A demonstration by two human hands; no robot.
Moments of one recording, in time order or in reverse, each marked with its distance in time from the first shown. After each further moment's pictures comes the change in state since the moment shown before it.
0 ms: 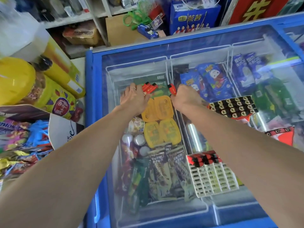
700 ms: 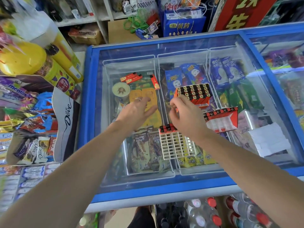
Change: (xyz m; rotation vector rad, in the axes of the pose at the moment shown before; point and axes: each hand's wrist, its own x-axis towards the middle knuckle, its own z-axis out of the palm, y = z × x) left_hand -0.175 0.075 0.003 -0.194 0.078 0.219; right_hand -0.161 0.124 -0.053 0.145 0.283 -0.720
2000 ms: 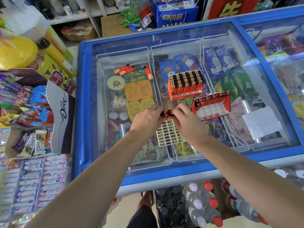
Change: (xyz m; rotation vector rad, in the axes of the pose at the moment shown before) left_hand -0.048 0.059 0.049 0.091 -0.002 0.123; right_hand -0.074 0.011 0.009 -0.053 -0.156 0.048
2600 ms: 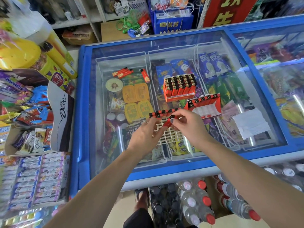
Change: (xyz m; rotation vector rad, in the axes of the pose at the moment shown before) left_hand -0.051 0.011 0.031 -0.372 0.068 -0.090; right_hand -0.022 -0.001 -0.026 0.583 0.011 0.377
